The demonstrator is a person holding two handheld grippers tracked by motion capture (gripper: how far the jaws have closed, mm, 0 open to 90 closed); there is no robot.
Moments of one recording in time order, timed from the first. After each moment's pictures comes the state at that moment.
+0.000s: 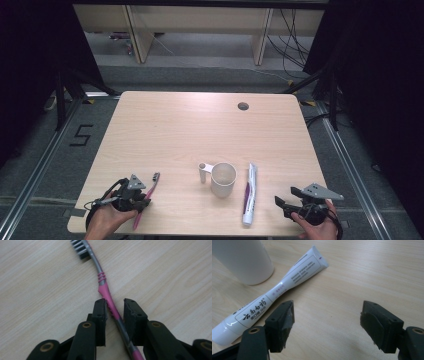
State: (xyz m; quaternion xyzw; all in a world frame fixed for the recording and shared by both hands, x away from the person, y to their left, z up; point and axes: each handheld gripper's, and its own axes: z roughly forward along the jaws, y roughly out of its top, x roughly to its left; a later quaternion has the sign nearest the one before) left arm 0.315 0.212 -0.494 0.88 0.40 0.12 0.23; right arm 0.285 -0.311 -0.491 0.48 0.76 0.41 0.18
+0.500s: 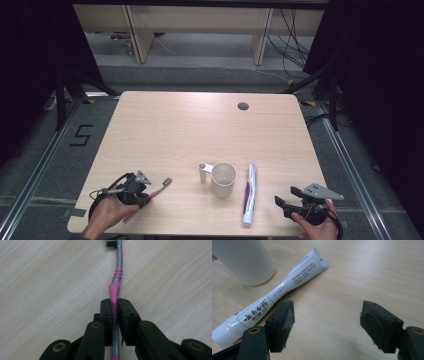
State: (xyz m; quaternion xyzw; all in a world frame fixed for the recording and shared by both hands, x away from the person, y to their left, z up) left arm 0.333 0.202 -0.488 0.90 0.38 0.08 0.18; right arm 0.283 -0.309 -0.490 0.48 0.75 0.42 0.17
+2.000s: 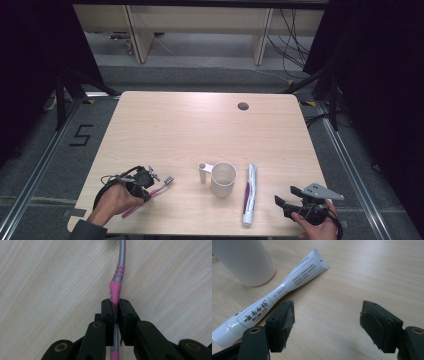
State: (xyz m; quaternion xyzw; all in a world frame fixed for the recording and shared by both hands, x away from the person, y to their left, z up) left arm 0.350 0.183 -0.474 0.94 0.33 0.07 0.09; right arm 0.283 -0.309 -0.490 0.48 0.75 0.42 0.17
